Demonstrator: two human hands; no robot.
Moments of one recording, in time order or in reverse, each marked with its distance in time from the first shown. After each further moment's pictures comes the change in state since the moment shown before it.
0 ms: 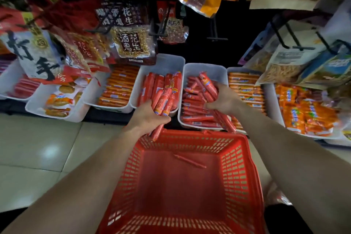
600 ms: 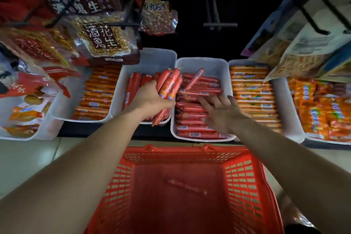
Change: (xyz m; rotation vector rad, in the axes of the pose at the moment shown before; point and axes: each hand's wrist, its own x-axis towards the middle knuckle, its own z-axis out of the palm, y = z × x) left_hand 0.125 0.029 0.030 0.151 -0.016 0.112; right_hand 0.057 0.066 0.054 -0.781 -0.270 -0.115
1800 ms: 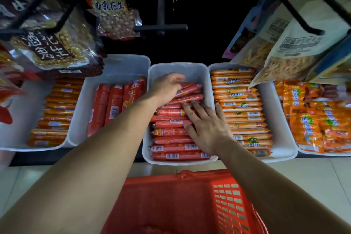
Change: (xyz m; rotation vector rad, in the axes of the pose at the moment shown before) left_hand 0.128 0.055 0.103 -0.117 -0.188 0.171; right_hand 0.016 0.022 0.040 0.176 0.226 0.074
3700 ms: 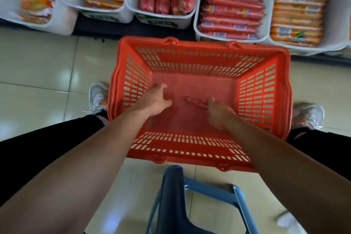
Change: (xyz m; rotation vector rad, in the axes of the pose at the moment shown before) left_hand -0.361 -0.166 0.051 0.343 -0.141 -0.477; right_hand -0.202 -0.120 0.140 0.238 -0.589 0.082
